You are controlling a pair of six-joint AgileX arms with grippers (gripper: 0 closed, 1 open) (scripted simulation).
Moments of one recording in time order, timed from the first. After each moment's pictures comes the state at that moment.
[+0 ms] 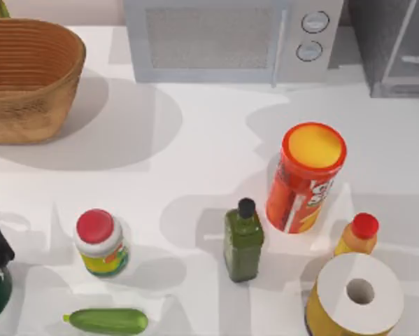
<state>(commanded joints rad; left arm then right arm) 0.00 0.00 0.00 0.00 0.00 0.00 -0.17 2.03 1.61 -0.29 -0.10 -0.09</state>
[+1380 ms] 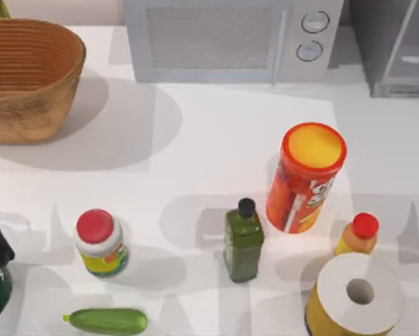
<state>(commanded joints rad) 0.00 0.00 0.00 0.00 0.00 0.00 -0.01 0.04 0.04 -0.01 0.00 0.00</state>
